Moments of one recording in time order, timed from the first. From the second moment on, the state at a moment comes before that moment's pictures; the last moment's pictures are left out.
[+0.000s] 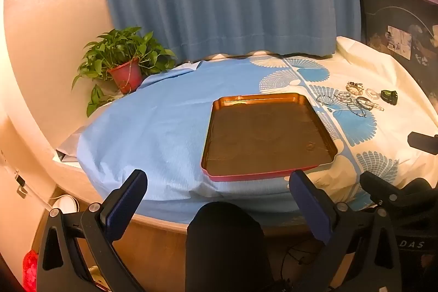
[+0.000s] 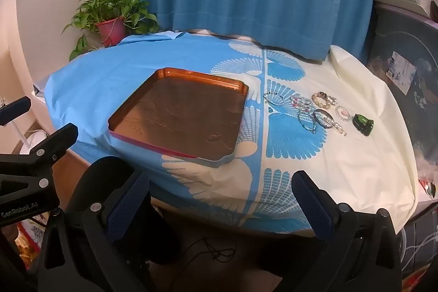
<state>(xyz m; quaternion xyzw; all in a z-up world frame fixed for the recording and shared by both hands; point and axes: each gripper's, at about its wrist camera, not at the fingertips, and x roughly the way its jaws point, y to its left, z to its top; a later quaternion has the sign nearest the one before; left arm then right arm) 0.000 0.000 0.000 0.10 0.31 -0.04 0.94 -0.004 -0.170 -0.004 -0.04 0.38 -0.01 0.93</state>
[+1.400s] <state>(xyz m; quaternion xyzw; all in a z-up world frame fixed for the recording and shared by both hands) -0.003 -0.003 -0.004 0.10 0.31 -0.03 0.94 -0.010 -0.166 -0.009 -0.04 0.38 -0.01 0.92</state>
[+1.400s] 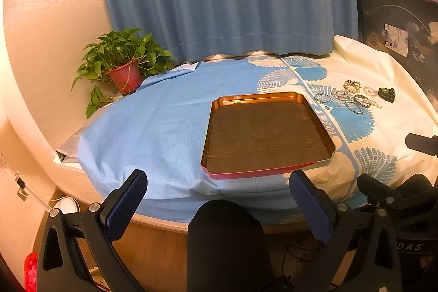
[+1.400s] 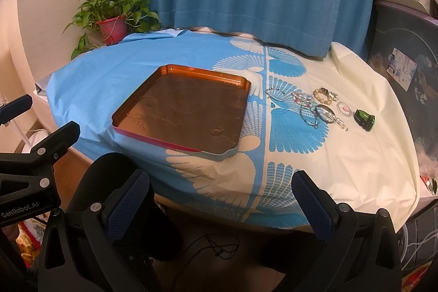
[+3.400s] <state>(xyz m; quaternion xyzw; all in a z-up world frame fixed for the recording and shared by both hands) 0.011 -0.039 -0.007 0.14 0.33 -0.07 0.93 -0.017 -0.210 -0.023 0.01 0.39 -0.03 0.92</state>
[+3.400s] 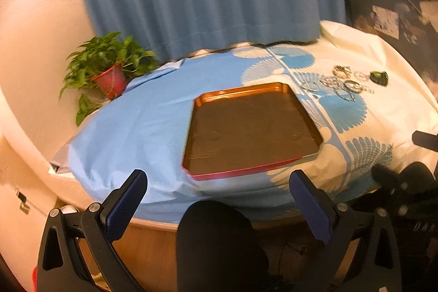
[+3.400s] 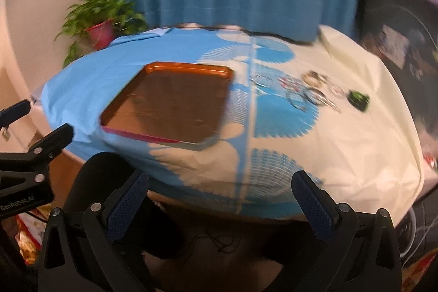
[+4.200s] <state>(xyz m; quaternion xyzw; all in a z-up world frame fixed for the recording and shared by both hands) 0.152 -0.266 -0.036 0.22 0.39 -0.19 0.87 0.034 -0.525 -0.072 0.17 0.37 -0.23 0.88</state>
